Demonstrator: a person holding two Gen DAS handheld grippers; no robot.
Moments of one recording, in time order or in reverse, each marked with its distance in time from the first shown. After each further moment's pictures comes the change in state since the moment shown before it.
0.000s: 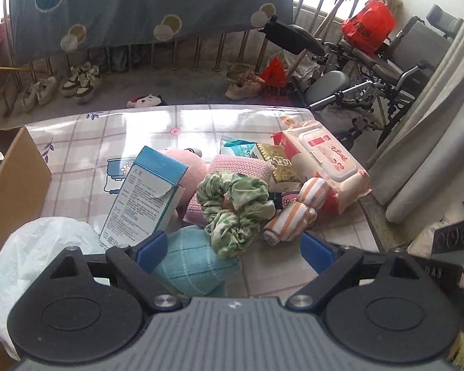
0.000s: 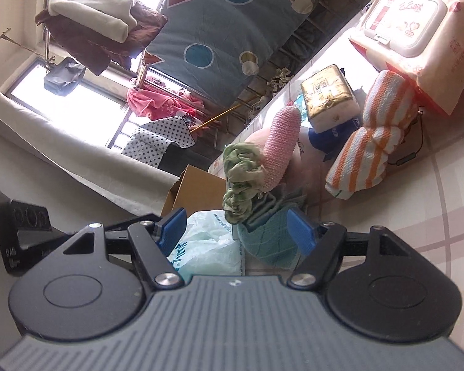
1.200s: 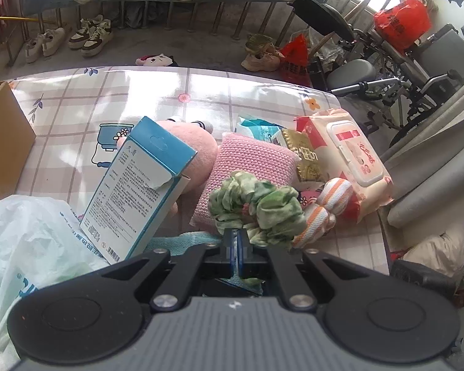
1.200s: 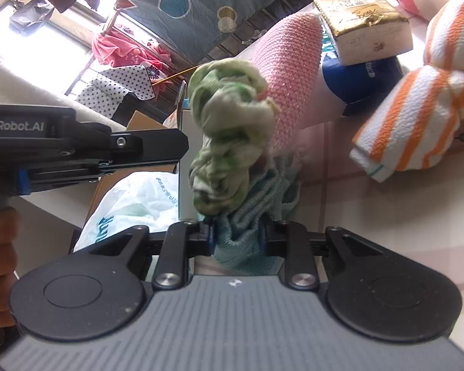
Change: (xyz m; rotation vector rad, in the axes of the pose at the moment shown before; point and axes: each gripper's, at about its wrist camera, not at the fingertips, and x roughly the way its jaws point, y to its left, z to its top) left arm 0.046 0.016 0.016 -0.129 0.127 -0.016; right arm 0.136 0.006 -0.032 -0.119 0.158 -0.173
